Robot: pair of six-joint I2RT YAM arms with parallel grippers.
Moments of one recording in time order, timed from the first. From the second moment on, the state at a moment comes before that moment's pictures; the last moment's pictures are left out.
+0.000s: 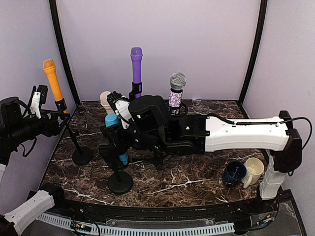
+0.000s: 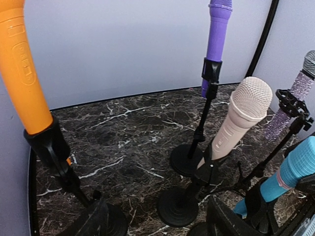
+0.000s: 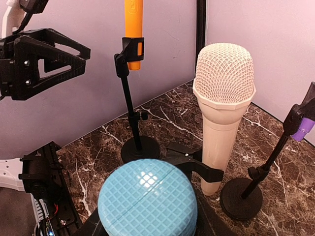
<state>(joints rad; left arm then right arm) -0.15 0.55 1.02 -0.81 0.22 -0.06 1.37 1.83 1.69 -0.18 0.36 0.19</state>
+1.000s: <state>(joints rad) -0.28 0.65 0.94 -0.69 0.61 0.01 1.38 1.89 1.79 -0.26 0.43 0.22</state>
